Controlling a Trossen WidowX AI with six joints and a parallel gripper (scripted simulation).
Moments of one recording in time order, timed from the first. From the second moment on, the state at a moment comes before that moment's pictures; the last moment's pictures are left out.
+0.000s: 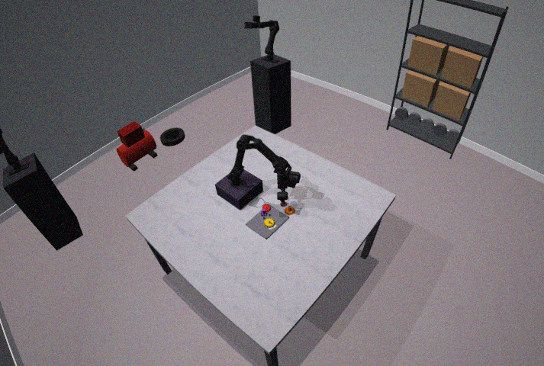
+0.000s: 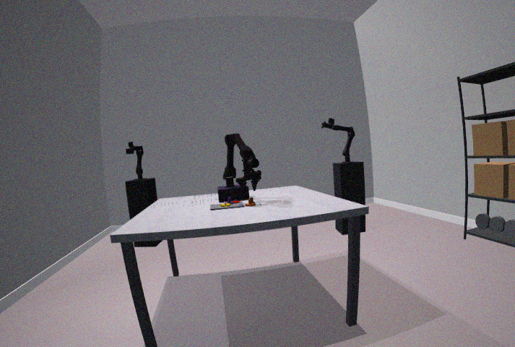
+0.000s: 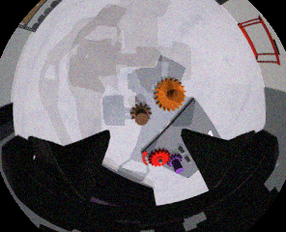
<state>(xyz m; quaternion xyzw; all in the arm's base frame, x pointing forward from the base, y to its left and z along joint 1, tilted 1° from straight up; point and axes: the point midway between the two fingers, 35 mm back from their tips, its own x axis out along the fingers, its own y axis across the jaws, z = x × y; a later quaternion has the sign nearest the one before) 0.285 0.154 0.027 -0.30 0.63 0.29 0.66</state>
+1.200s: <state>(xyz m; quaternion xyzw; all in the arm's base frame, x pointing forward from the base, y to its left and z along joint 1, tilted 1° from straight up) 0.288 0.161 -0.021 -0.30 0.63 0.29 0.66</state>
